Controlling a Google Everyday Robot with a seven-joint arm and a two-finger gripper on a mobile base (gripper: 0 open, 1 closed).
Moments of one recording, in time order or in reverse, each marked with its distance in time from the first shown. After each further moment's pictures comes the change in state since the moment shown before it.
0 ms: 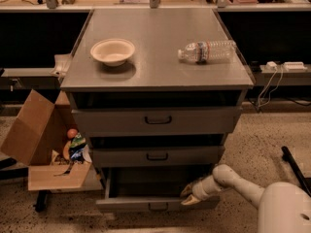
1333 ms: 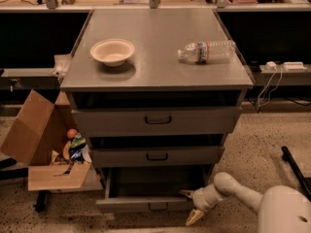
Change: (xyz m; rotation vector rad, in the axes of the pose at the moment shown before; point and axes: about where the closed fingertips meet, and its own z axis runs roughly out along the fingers) arm 0.012 0.057 0.016 -0.103 -0.023 0.072
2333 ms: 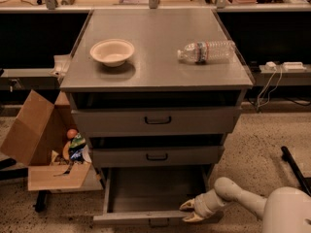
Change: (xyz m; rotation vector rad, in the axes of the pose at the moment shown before) arm 0.000 0.031 0.000 -0.037 0.011 0.024
